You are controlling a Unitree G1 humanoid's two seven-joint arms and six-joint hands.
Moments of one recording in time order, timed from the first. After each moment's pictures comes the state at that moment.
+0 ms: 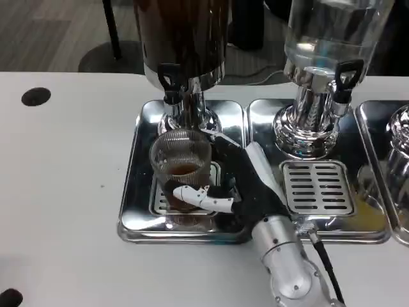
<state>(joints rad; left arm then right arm) 0.67 0.52 0.45 0.13 0.50 -0.73 0.26 -0.20 0.05 0.35 0.24 -0.35 0.05 -0.17</state>
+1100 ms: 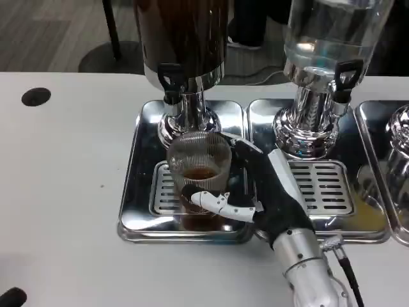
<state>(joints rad) 0.66 0.51 0.44 0.12 0.51 -0.72 0.26 -0.07 0.01 0.33 0.07 -0.35 0.05 -0.13</state>
